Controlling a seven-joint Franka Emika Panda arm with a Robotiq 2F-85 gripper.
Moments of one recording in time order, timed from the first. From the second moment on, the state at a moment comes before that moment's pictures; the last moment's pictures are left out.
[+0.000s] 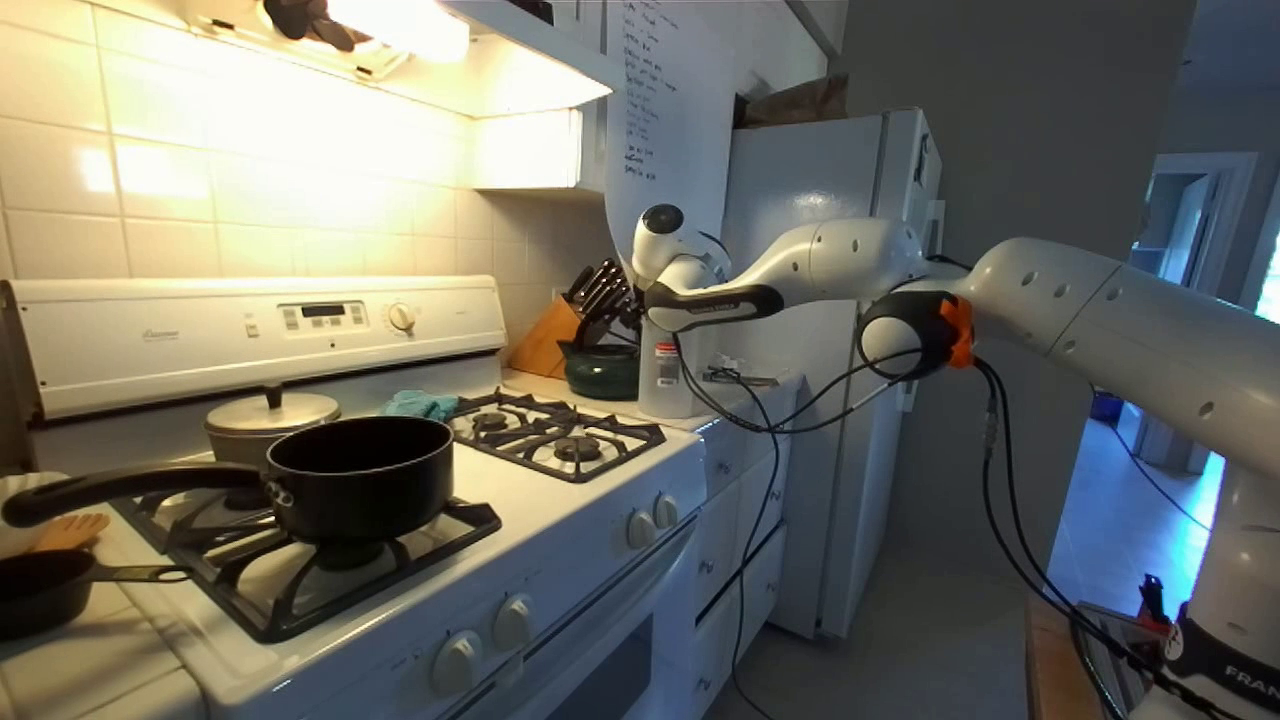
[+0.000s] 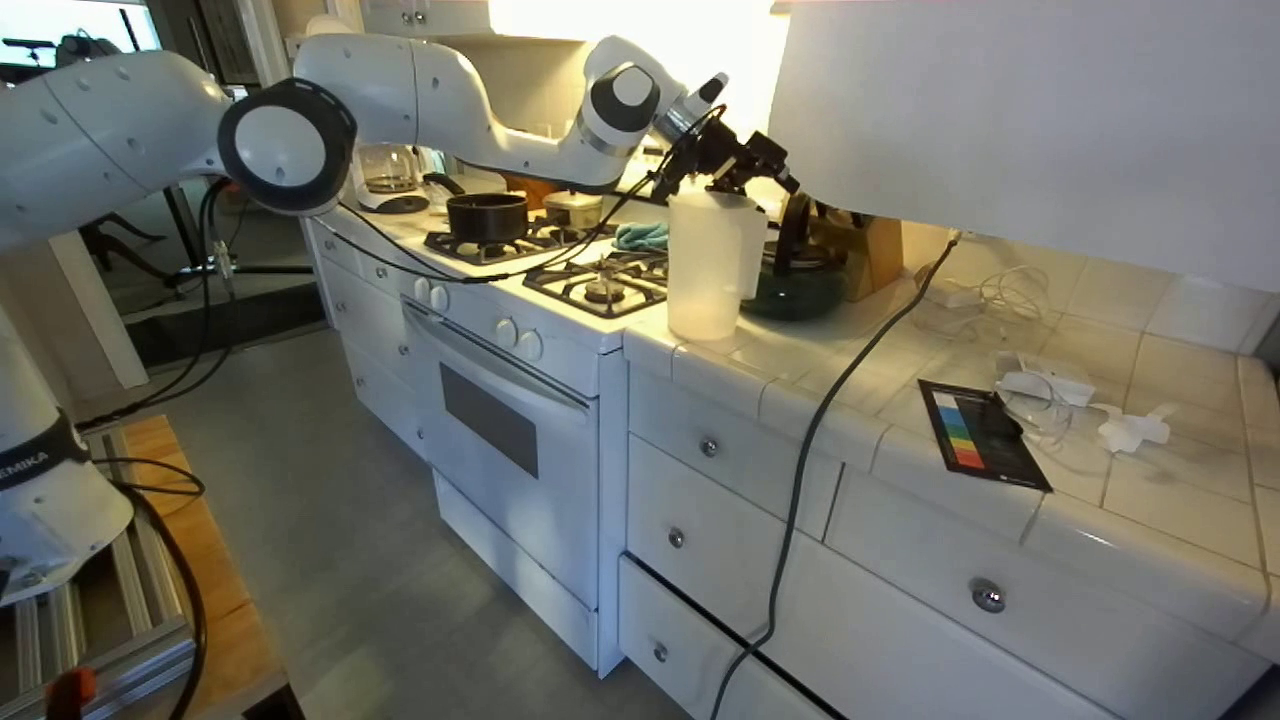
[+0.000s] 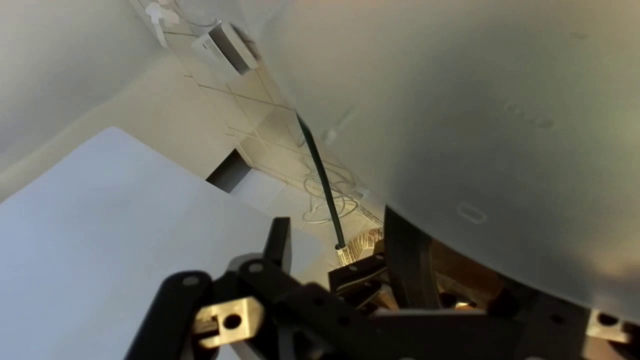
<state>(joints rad) -0.19 1.17 -0.29 -0.51 -0.53 2.38 0.22</state>
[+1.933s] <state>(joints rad) -0.19 1.14 -0.28 -0.50 -0.53 2.69 0.76</state>
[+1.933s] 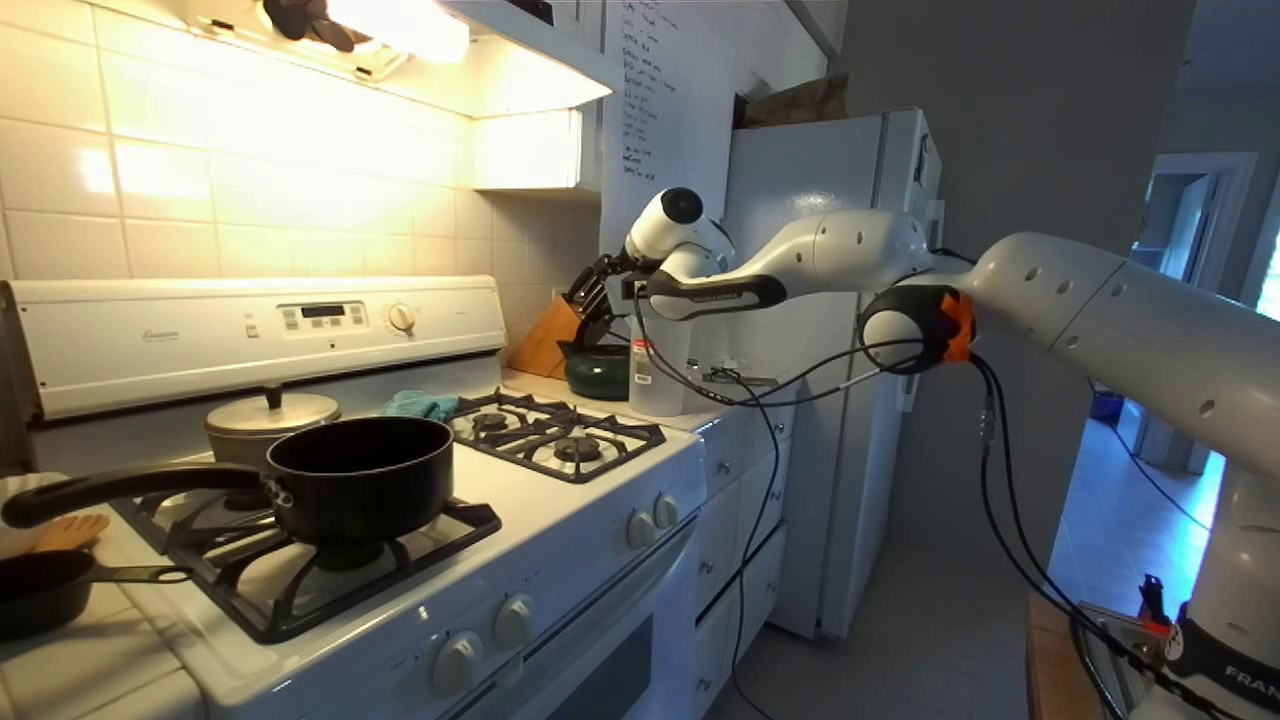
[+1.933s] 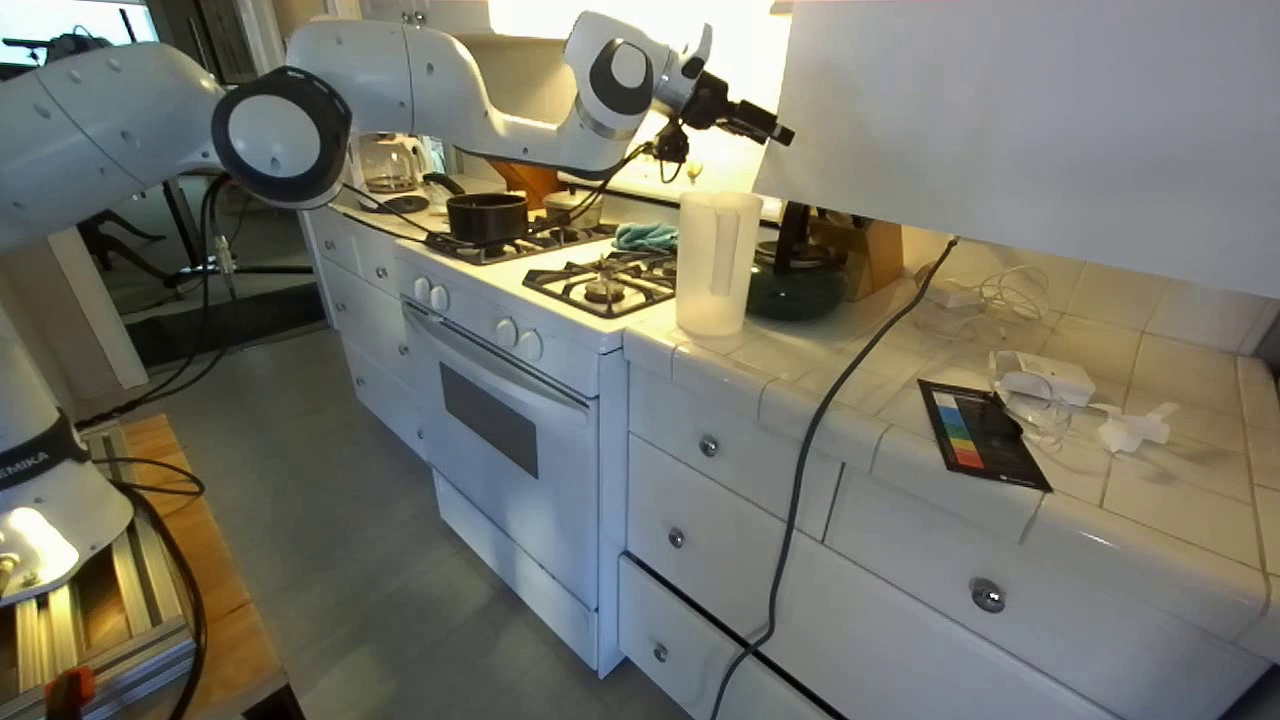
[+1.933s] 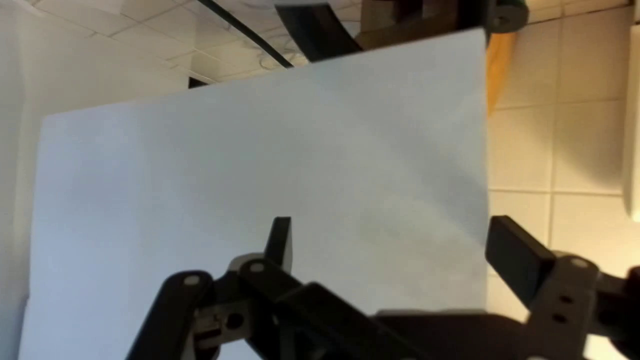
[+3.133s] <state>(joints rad) -0.11 1.01 -0.10 -0.52 -0.51 2.30 0.56</state>
